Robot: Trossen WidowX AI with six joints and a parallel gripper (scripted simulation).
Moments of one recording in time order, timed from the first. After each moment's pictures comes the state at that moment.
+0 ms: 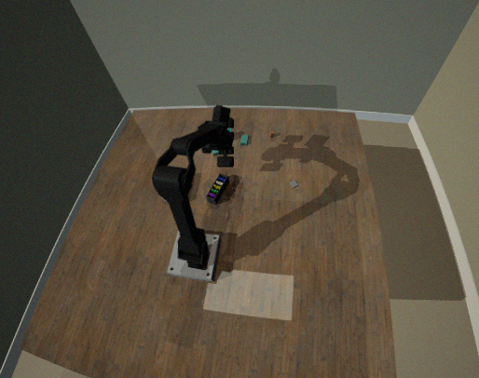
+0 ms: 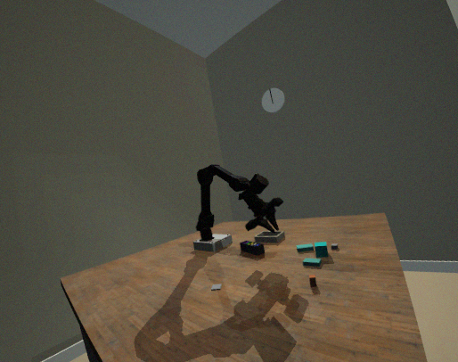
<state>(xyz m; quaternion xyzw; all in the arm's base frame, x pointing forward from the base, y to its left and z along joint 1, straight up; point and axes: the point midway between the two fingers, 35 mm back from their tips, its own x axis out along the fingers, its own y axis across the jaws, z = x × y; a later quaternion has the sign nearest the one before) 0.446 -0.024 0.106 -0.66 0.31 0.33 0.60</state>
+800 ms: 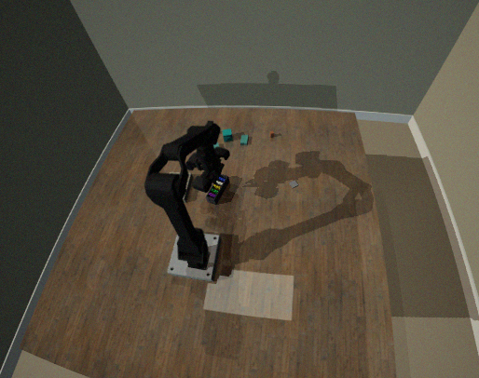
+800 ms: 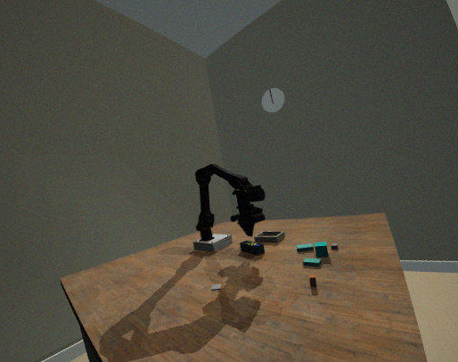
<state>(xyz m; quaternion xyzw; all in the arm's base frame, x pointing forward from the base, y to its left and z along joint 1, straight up) 0.306 0.007 0.072 -0.44 0.55 0.43 0.57</state>
